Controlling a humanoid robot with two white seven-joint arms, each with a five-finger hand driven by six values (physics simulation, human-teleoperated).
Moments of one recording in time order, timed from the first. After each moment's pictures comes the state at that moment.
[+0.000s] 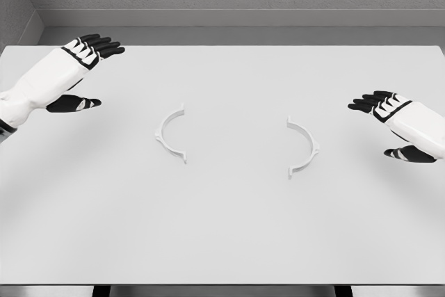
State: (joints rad) left arm -0.32 0.76 -0.29 -1.50 -0.49 -0.61 0.00; right arm 0.05 -0.77 -0.08 -1.69 0.47 -0.61 0.33
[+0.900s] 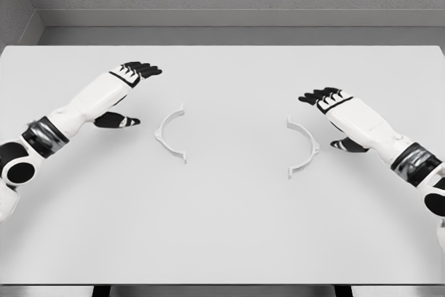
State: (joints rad) left arm -0.40 0.58 -0.45 -1.29 -0.49 -0.61 0.00; right arm -0.11 -0.47 0.07 -1.62 0.74 -0.47 0.32
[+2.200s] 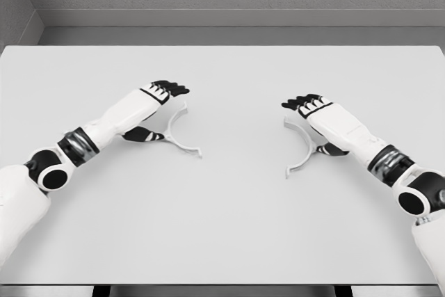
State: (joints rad) left arm -0.41 0.48 -0.50 -1.22 -0.58 -0.61 0.00; right arm -0.13 -0.40 0.12 -1.58 0.81 -0.46 0.32
